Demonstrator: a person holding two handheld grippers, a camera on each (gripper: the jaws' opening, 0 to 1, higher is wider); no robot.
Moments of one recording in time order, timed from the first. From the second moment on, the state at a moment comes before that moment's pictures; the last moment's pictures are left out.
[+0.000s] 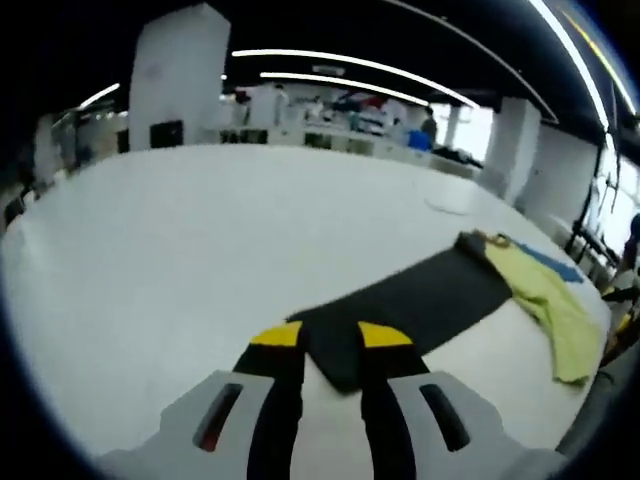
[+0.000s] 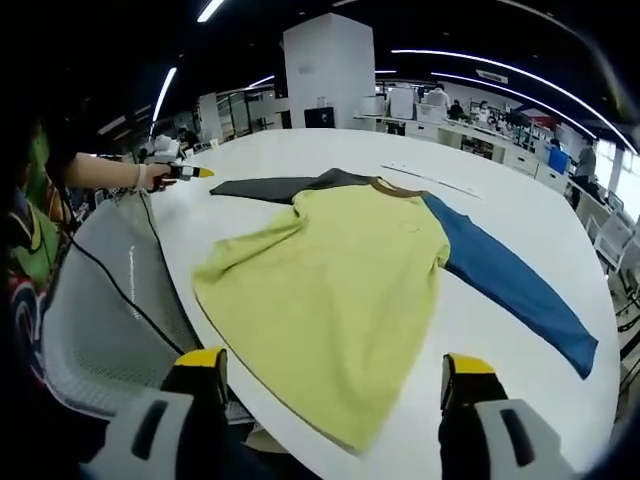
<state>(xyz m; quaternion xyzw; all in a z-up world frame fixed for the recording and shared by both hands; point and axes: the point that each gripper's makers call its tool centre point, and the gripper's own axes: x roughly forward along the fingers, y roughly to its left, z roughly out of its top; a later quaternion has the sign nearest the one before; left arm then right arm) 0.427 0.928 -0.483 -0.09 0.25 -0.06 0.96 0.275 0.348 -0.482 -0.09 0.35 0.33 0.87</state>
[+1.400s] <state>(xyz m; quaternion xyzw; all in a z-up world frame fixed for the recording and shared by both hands) 0.468 0.936 -0.531 0.06 0.37 -0.02 0.93 0.276 0.335 -0.479 -0.10 0.35 0.30 0.88</state>
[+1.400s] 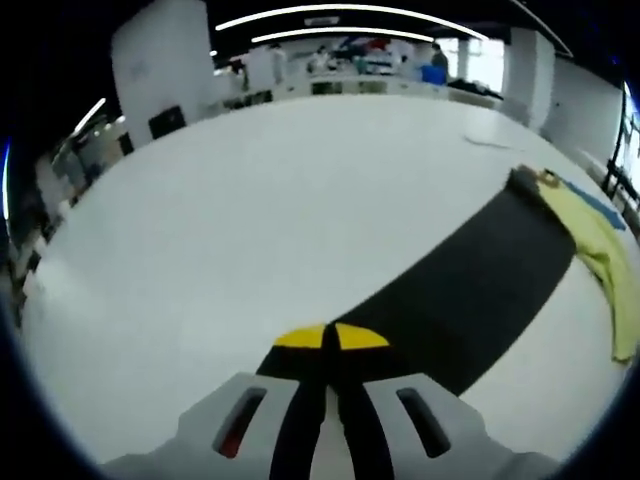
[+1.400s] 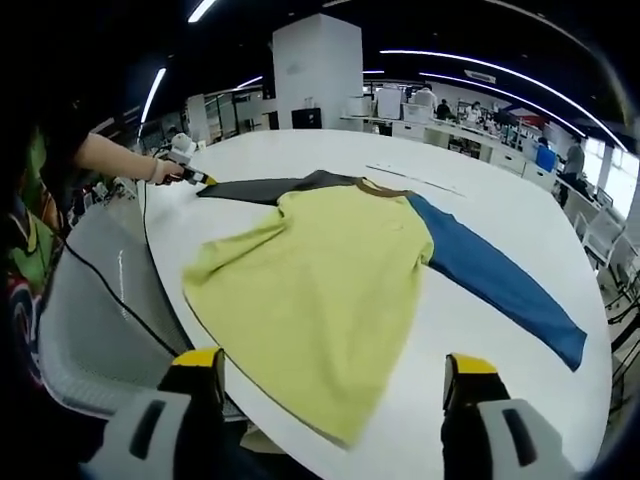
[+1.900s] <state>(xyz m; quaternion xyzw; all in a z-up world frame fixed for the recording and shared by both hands) 0.468 0.954 -0.534 0.06 0.38 0.00 0.92 0.273 0.332 -0.479 -0.09 0.35 0.30 0.88</state>
